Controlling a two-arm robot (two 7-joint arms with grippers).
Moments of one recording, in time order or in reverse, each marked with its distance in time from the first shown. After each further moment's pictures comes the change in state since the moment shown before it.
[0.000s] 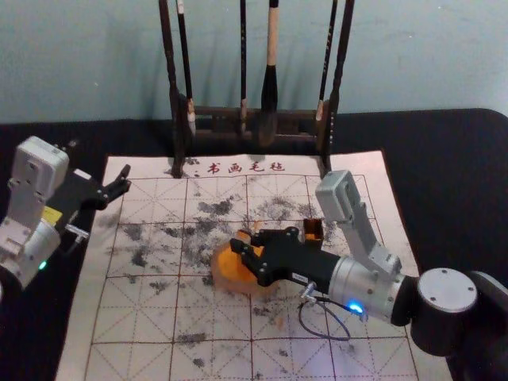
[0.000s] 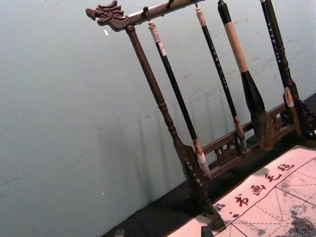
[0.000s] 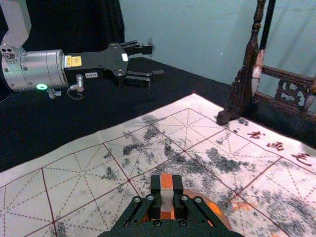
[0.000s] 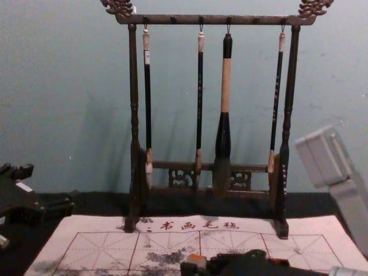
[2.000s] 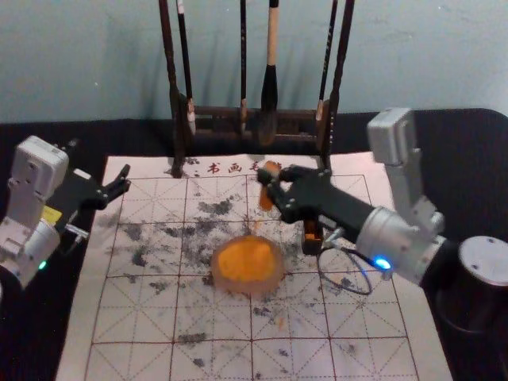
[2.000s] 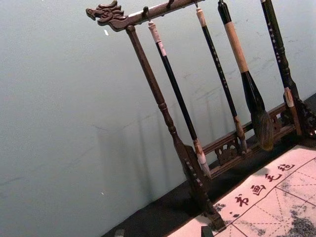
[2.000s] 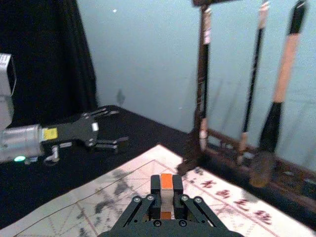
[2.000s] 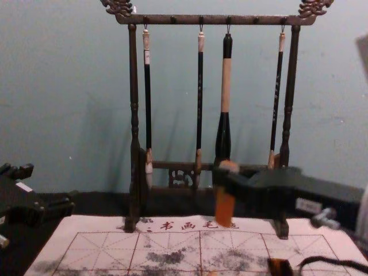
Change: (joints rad) left arm 0.000 0.000 0.000 0.000 0.000 0.000 0.000; right arm -0.044 0.026 0.116 -0.207 0.064 0.049 -0.108
